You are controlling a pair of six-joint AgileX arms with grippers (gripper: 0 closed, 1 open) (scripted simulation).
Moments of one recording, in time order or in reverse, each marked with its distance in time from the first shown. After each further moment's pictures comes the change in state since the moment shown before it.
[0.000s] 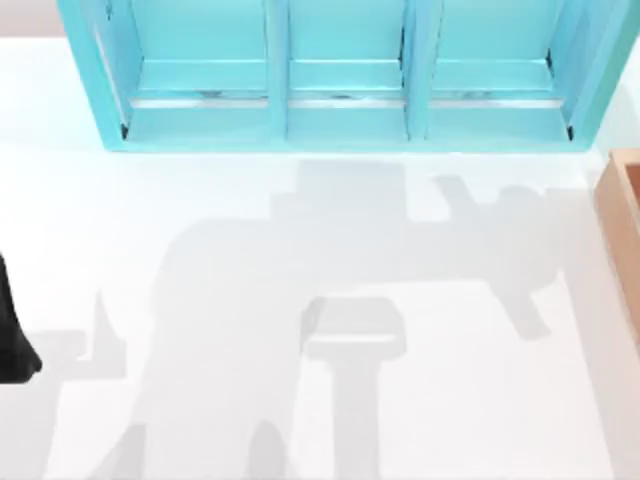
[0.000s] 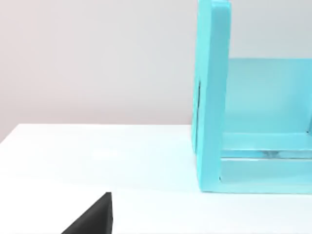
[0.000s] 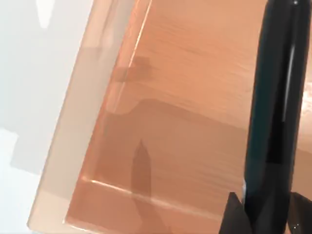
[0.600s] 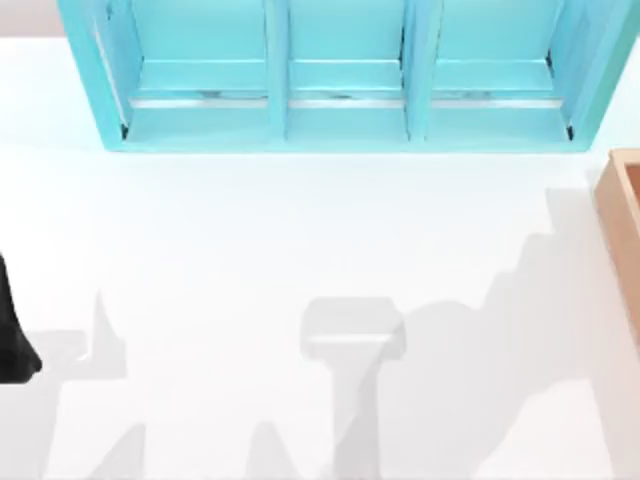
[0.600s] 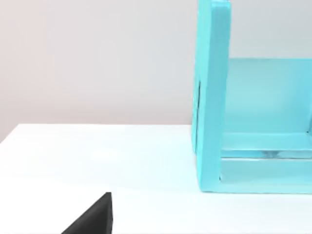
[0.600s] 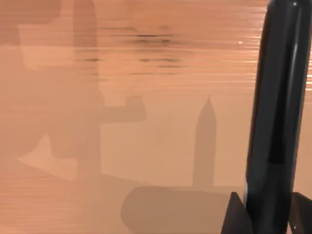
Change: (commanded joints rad) left arm 0.000 0.000 0.000 0.000 0.000 0.000; right arm -0.323 -0.219 -0.395 0.123 -0.050 -0.014
